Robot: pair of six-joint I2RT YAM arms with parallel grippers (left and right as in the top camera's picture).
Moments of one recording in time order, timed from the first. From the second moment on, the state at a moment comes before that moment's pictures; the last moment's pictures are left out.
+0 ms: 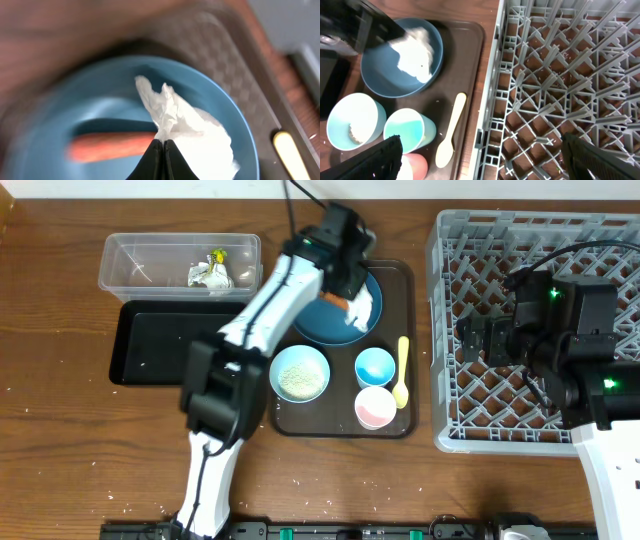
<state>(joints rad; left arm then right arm) -0.42 2.22 1.95 -0.77 0.15 0.02 0.06 1.18 1.24 -0.89 -0.17 0.04</state>
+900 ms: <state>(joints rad) 0.04 2.15 1.94 -0.79 -0.16 -0.09 0.06 1.18 1.24 -0.87 -0.17 0.04</state>
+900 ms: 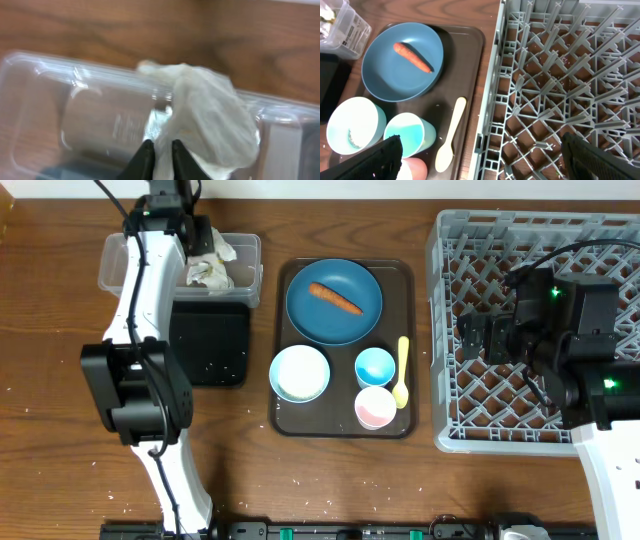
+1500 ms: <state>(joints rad) -0.16 2.05 1.94 -1.02 0.02 -0.42 0.06 1.18 1.24 -0.87 -0.17 0.04</state>
